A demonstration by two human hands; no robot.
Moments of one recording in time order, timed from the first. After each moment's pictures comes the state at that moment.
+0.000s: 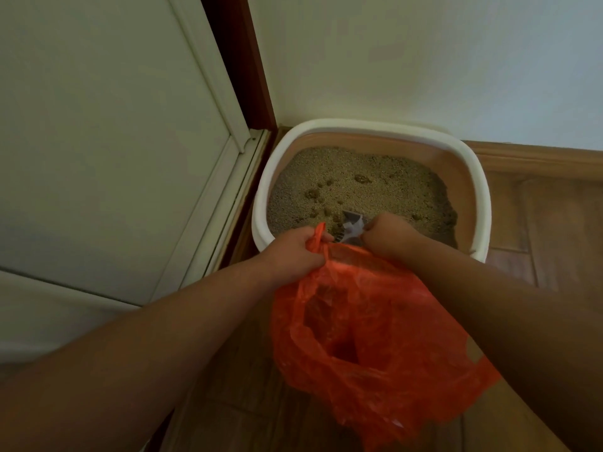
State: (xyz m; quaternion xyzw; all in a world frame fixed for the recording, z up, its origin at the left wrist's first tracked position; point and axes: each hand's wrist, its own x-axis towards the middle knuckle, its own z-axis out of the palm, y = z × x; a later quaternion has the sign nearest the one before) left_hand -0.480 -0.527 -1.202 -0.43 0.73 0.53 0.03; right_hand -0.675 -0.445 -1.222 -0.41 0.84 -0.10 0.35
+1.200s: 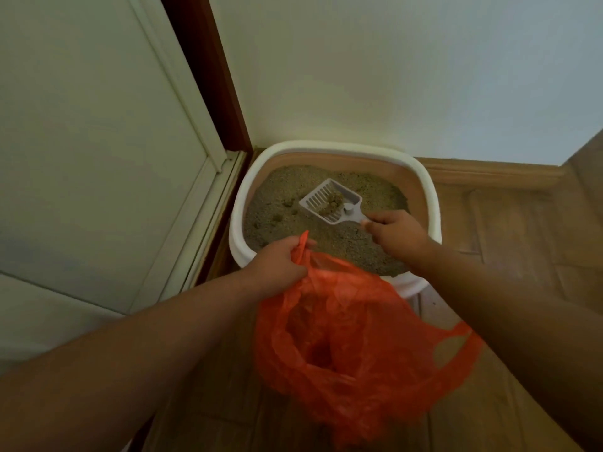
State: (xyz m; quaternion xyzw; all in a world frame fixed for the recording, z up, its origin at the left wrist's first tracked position) left_hand -0.490 -0.503 -1.186 -0.39 0.77 0.50 0.03; right_hand -0.709 -0.379 -1.193 -0.30 0.80 -0.39 0.35
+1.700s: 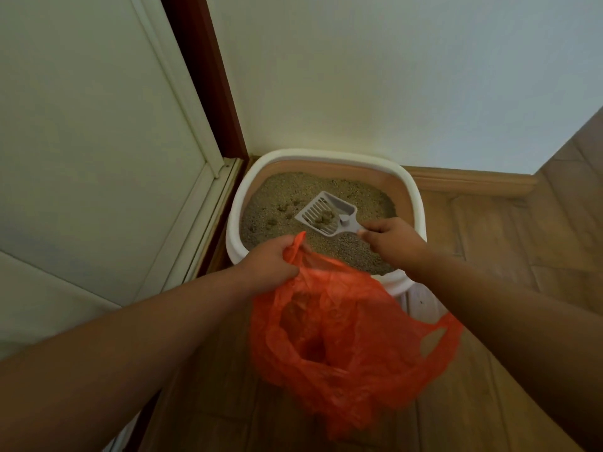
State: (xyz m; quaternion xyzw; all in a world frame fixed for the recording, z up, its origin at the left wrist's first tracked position) left_hand -0.481 -0.503 -1.175 -0.37 0.79 0.49 0.02; right_hand -0.700 -0.357 -1.177 -0.31 0.81 -0.37 0.34
